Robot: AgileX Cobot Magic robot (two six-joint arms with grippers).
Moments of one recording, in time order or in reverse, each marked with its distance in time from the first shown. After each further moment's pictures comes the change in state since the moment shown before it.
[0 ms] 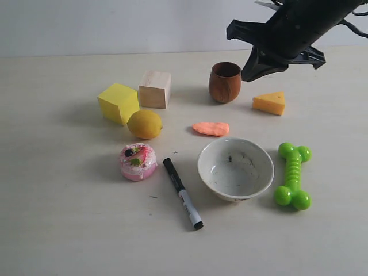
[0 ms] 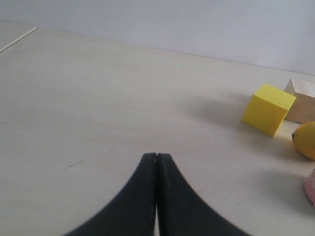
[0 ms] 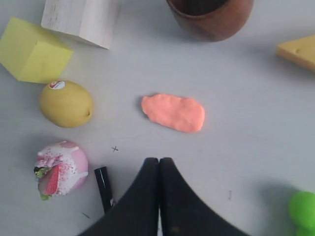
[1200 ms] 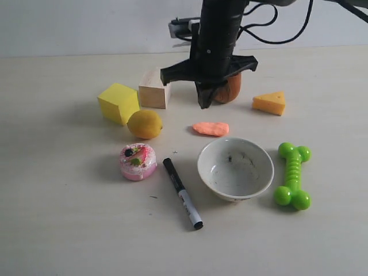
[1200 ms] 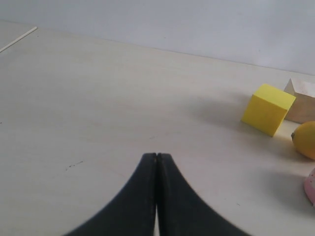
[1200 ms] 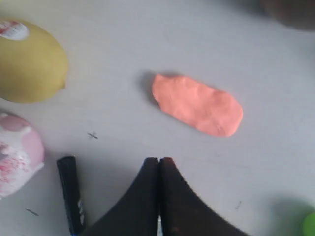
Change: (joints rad) left arm 0.000 0.000 0.000 0.000 0.000 0.000; right arm 0.283 0.390 -0.475 -0.408 0.338 0.255
